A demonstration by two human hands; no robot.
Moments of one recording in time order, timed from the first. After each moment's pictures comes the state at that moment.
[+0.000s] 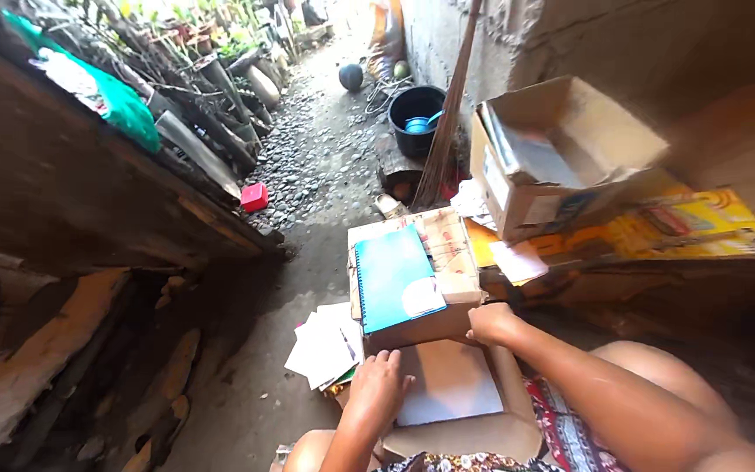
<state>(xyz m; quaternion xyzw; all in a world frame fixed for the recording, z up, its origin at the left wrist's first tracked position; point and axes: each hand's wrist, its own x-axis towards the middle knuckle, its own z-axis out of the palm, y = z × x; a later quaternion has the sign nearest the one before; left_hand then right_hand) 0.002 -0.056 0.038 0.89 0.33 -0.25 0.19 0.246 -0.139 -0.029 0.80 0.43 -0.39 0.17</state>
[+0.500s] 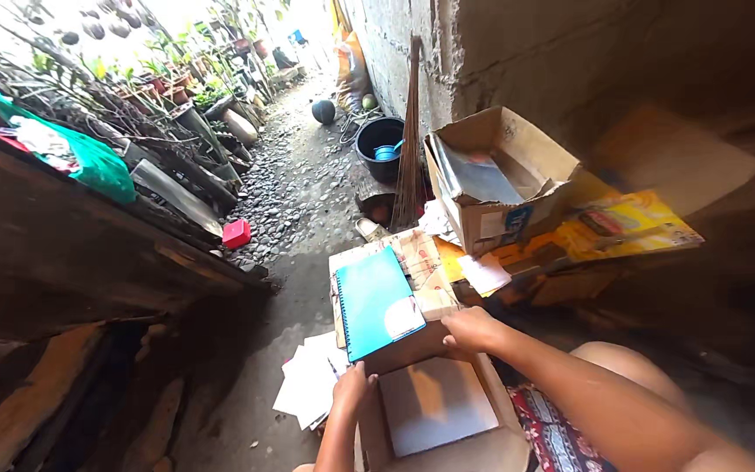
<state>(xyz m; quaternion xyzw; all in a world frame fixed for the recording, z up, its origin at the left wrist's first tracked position) 0.015 0.015 -0.077 0.83 0.45 -0.29 0.19 0.270 -0.163 -0.001 0.77 0.53 -0.35 0.04</state>
